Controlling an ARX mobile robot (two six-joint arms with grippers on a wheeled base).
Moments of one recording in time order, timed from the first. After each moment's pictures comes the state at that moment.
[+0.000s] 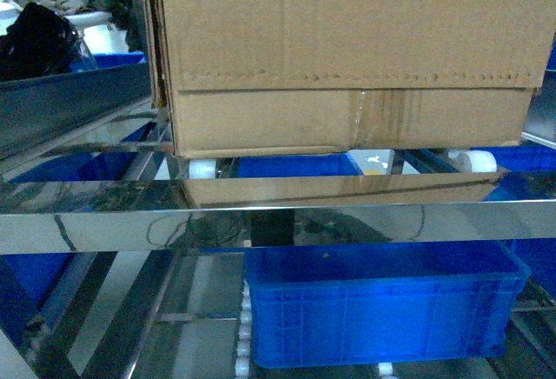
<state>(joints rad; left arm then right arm) 0.00 0.24 0.04 0.20 0.00 0.00 0.00 0.25 0.05 0.21 0.00 -0.01</state>
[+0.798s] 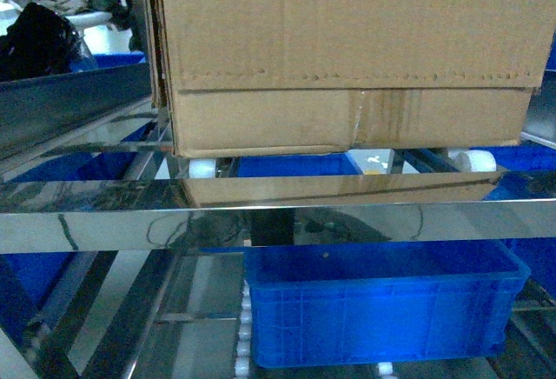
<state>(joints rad) 0.00 0.01 0.02 0.00 0.00 0.00 0.00 0.00 0.02 0.00 0.00 -0.02</state>
